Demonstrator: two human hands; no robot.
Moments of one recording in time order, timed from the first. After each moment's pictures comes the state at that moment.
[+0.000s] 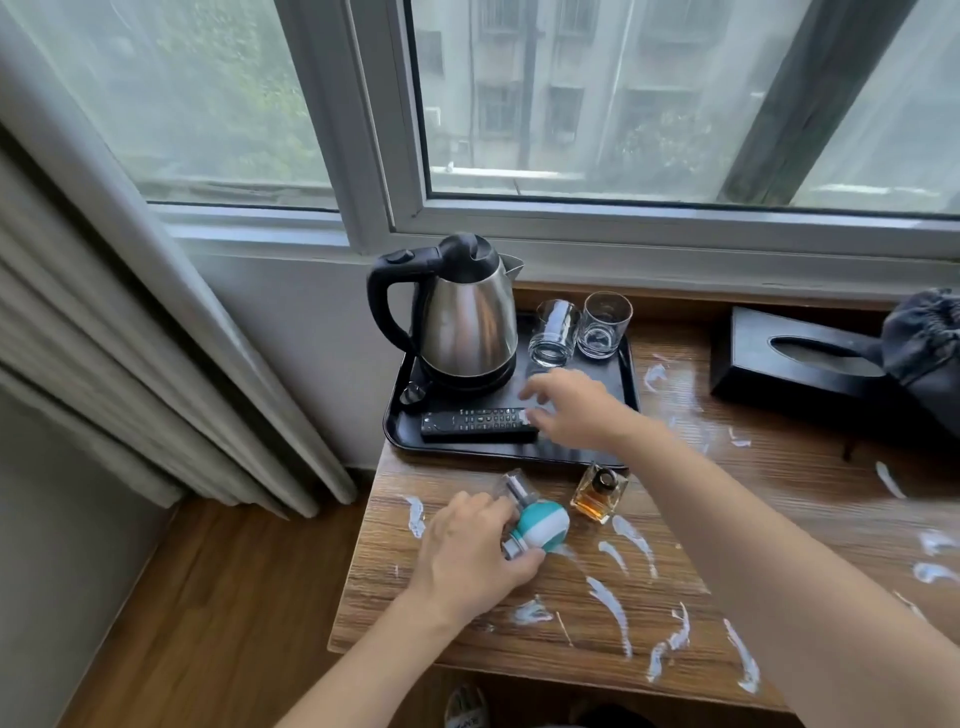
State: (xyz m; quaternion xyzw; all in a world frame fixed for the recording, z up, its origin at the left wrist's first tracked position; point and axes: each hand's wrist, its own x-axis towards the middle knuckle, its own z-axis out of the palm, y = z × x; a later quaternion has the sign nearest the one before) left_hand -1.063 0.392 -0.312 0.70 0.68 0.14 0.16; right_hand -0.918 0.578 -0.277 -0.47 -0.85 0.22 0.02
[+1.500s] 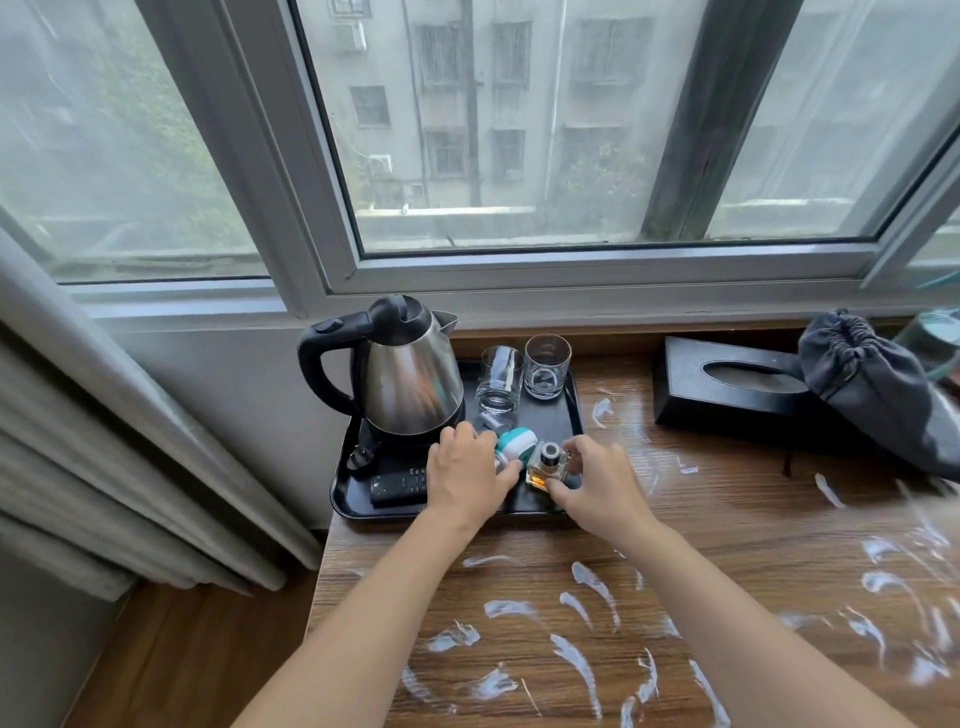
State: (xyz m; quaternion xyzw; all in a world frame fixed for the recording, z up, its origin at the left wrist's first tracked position) left_hand -1.029 0.547 -0.315 0.69 0.71 0.09 0.05; right_hand -0.838 0.552 -0.328 -0.64 -0.71 0.23 0.20
